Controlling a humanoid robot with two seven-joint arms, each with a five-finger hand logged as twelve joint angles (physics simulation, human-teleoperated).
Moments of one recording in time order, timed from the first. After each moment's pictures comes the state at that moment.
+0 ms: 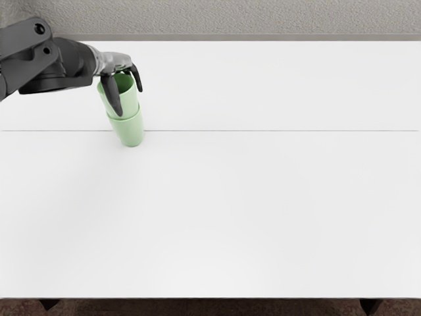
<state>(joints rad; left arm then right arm) -1.39 0.46 -0.19 -1.09 0.99 -0.35 0.61 -0.08 0.00 0.19 0.27 -0.12 -0.33 -0.14</state>
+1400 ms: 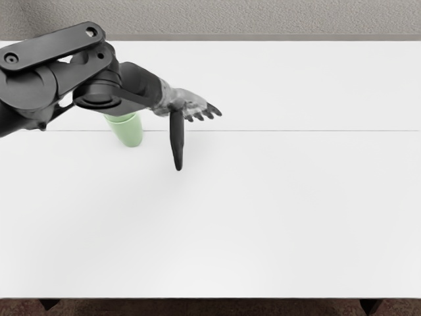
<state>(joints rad) -1.39 0.30 -0.23 -1.11 0.62 -0.50 0.61 -0.08 0.00 0.19 0.27 -0.11 -0.33 -0.14</state>
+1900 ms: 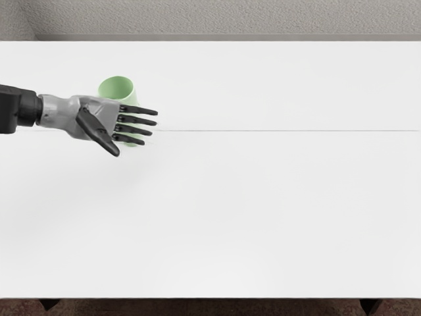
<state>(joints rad) -1.13 0.76 -0.31 -1.12 -0.18 -0.61 0.61 -0.08 0.00 0.19 0.27 -0.12 -0.33 -0.14</state>
